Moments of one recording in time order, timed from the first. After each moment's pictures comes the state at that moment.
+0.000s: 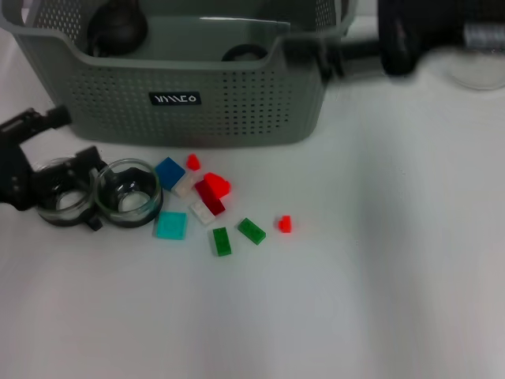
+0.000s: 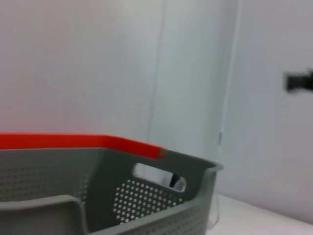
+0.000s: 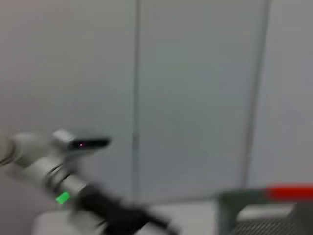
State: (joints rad) left arm -0.33 -2.03 0.16 0.60 2.09 1.87 -1.09; right arm 0.35 2.10 -1.20 -1.60 -1.65 -1.52 1.86
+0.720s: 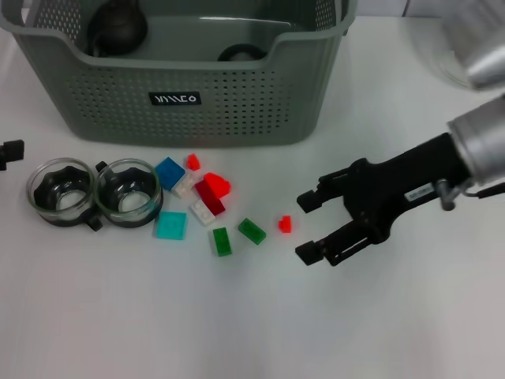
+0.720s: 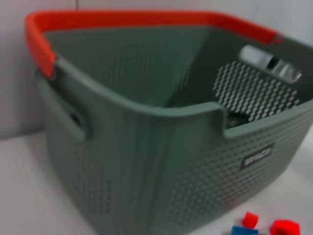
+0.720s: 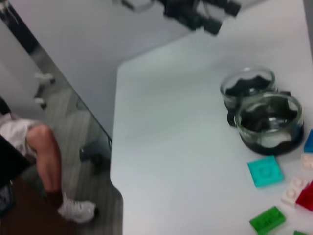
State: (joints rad) left arm -0.41 -2.08 0.20 1.25 2.40 1.82 -1.65; right arm 0.71 2.09 -1.08 -0.85 -2.15 -1.74 1.80
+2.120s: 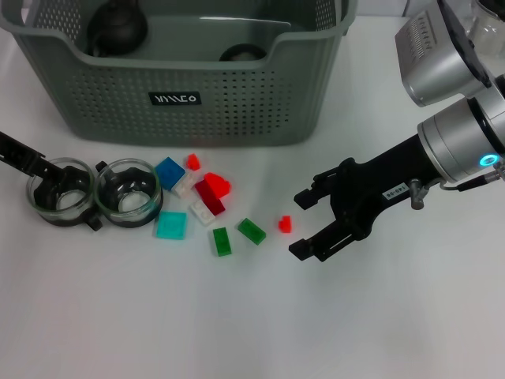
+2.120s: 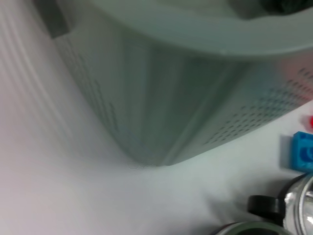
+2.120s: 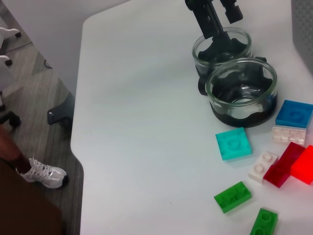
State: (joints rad) left arm -0.61 -2.06 0.81 1.17 2.86 1.59 -2.30; right arm 0.75 2.10 -1.19 -0.84 -2.21 -1.60 1.84
